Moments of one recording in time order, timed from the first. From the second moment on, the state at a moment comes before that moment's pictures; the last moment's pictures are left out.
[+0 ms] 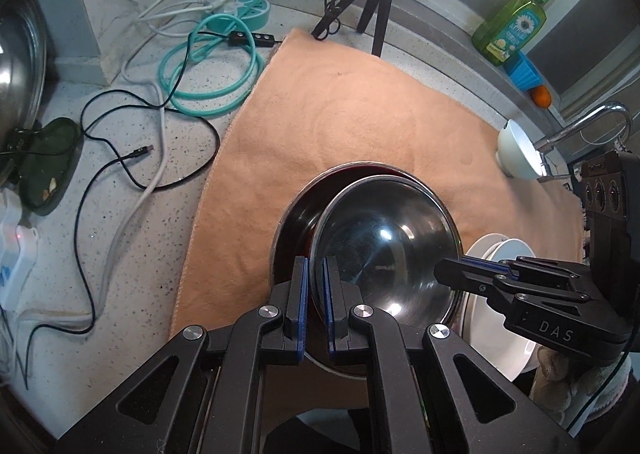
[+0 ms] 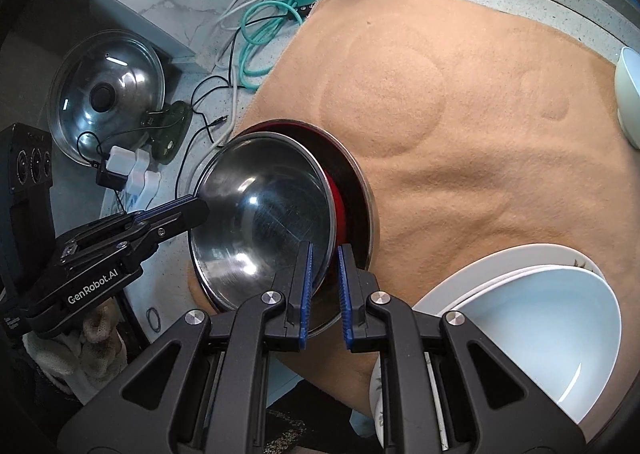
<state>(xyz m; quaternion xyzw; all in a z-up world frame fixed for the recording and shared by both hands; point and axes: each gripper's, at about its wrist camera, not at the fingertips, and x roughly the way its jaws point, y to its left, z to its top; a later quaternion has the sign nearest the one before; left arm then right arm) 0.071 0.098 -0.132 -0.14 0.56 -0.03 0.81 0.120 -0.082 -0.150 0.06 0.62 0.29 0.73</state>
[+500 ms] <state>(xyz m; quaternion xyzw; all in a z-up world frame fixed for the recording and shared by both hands) 0.075 0.097 -0.142 -0.14 0.58 -0.02 0.80 0.123 -0.072 -0.153 0.03 0.63 0.28 0.73</state>
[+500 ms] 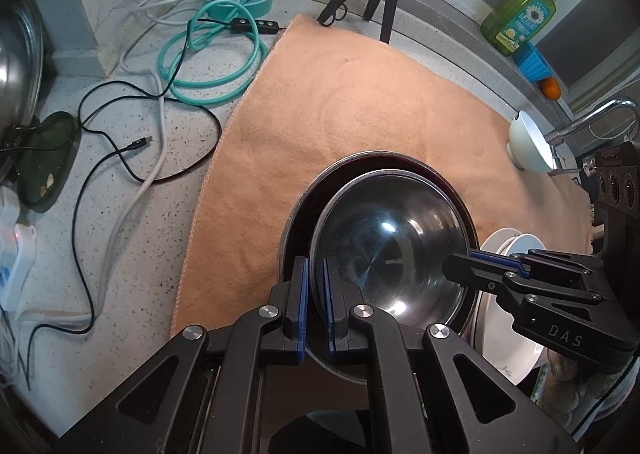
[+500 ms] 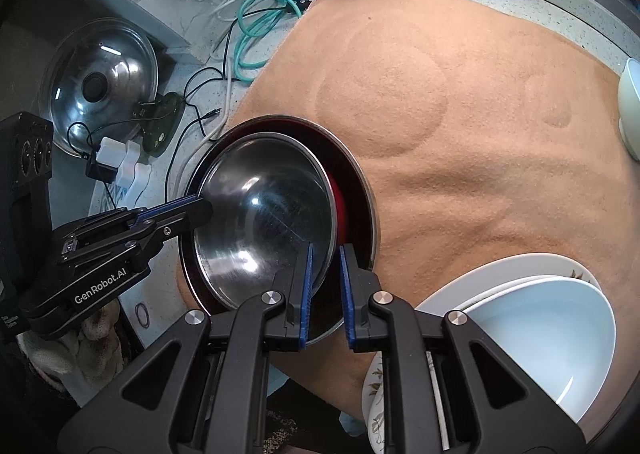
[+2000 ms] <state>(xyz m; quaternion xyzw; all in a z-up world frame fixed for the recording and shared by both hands) 0.137 -0.005 -0.085 -0.13 0.52 -0.12 0.83 0.140 -0.216 -0.080 0.11 0.54 0.23 0.80</state>
